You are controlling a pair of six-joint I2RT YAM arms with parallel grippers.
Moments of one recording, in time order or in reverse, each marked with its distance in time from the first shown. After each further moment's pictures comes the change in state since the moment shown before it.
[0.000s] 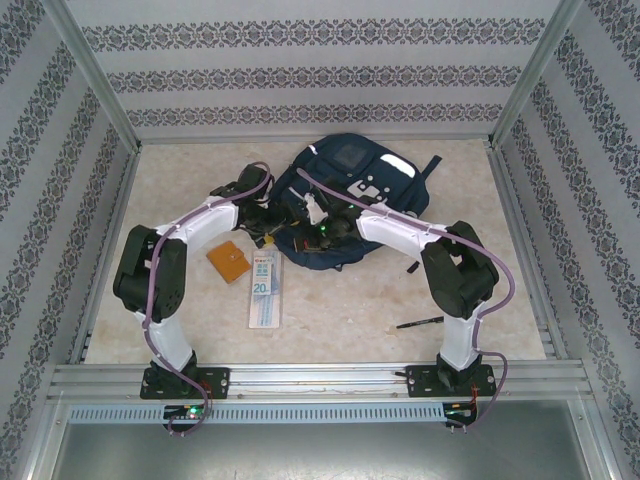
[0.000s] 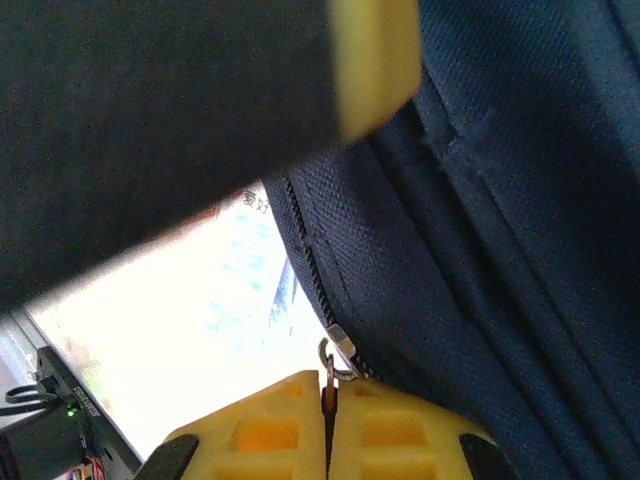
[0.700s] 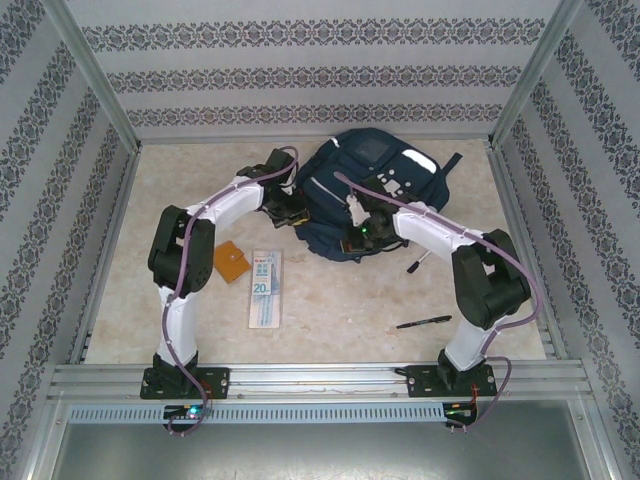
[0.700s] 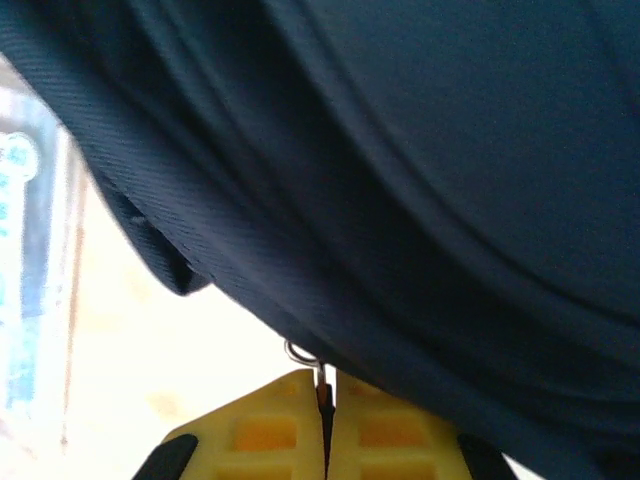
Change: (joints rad) left arm -0.044 0.271 0.380 -0.152 0.036 0.200; right arm -0.221 -0.154 -0.164 -0.195 0.169 -0.254
